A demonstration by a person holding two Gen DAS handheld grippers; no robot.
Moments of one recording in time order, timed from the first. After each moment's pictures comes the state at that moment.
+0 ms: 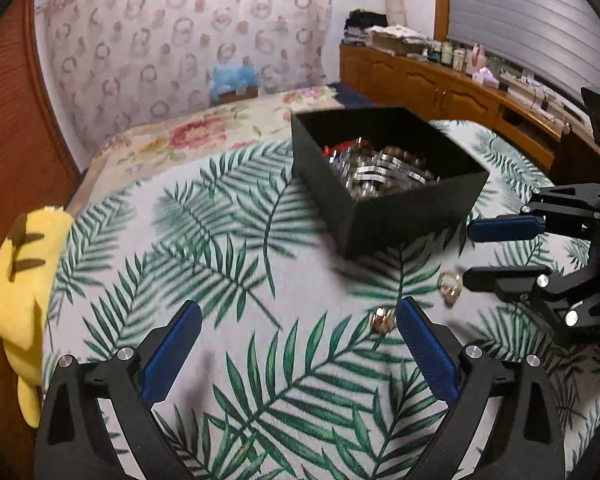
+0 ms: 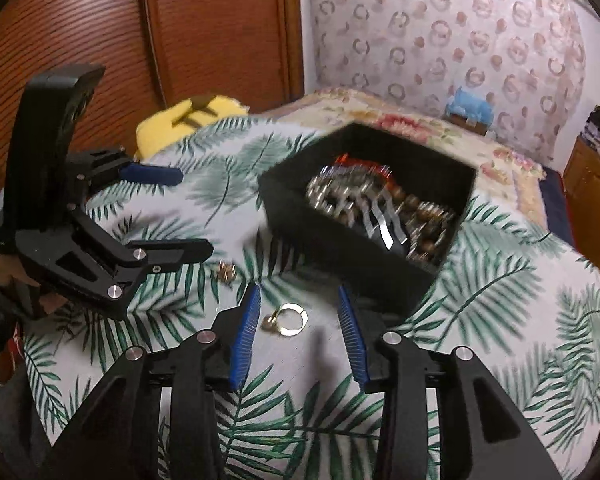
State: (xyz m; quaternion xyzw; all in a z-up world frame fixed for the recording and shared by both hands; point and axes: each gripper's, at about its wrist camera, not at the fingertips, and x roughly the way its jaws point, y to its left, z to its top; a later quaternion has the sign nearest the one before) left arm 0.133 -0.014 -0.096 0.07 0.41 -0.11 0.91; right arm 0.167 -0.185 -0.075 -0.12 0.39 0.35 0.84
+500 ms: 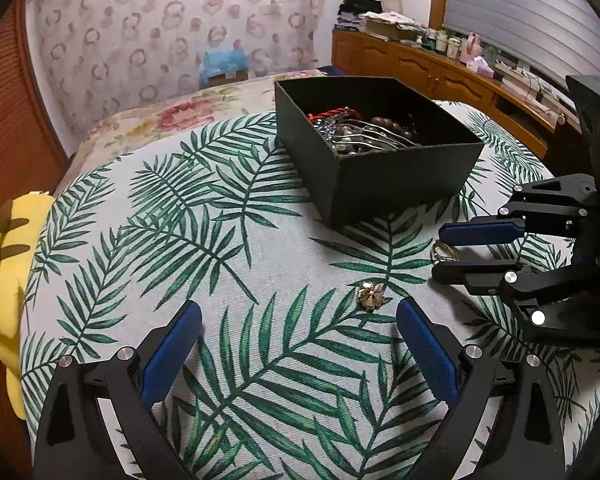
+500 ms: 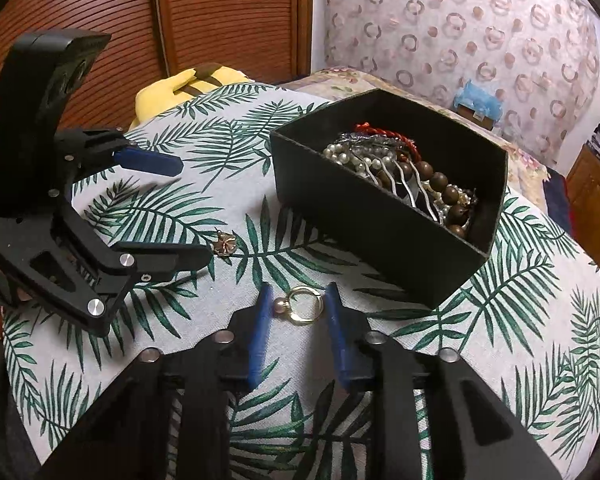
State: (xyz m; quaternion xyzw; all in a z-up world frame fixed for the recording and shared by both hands) left arm 0.131 -0.021 -0.109 0.06 0.43 -0.13 0.89; right arm 0.168 -0.168 -0.090 -0.15 0.40 0.35 0.83
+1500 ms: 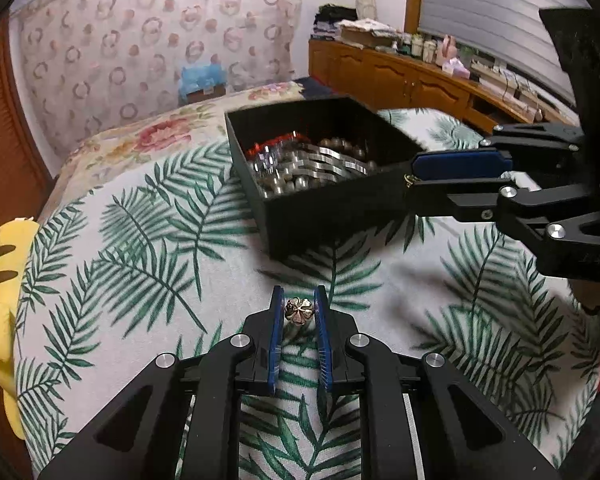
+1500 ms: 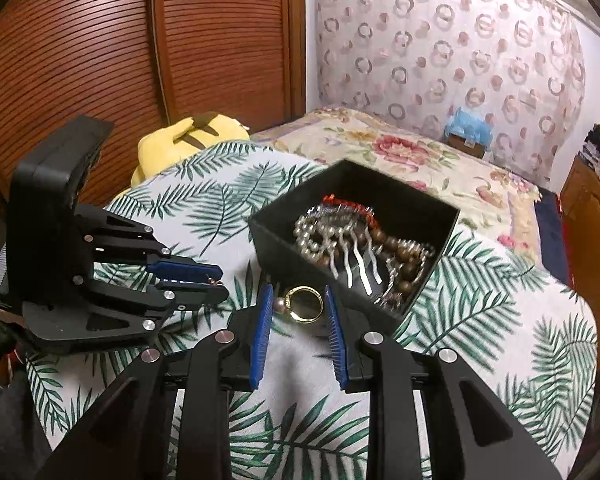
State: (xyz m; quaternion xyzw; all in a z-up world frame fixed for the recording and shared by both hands) left arm 0.129 -0.047 -0.092 0.07 0.41 -0.16 0.90; right arm 0.179 -0.200 -0.035 -0.12 0.34 0.35 0.86
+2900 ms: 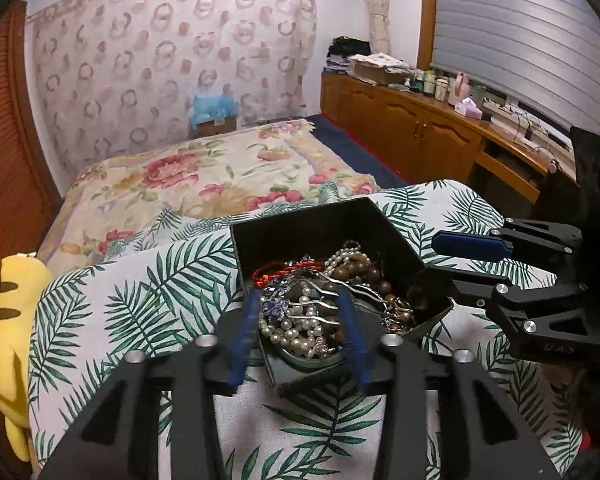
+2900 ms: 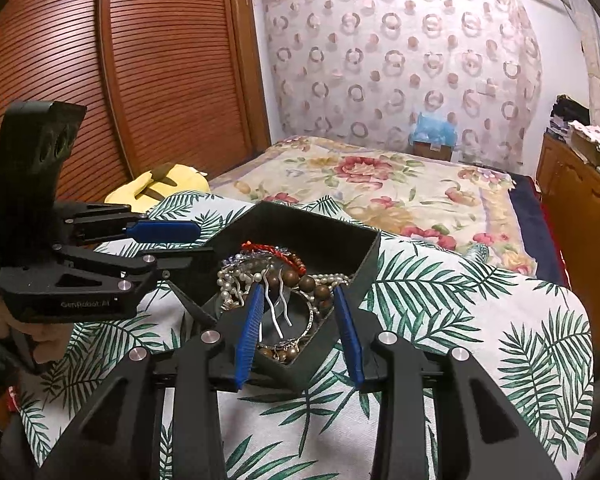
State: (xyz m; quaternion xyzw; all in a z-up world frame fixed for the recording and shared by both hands) left arm 0.191 -0.065 -0.050 0.04 0.36 -0.14 0.92; right arm 0.222 -0.244 -0.038 -0.04 0.31 0.31 0.90
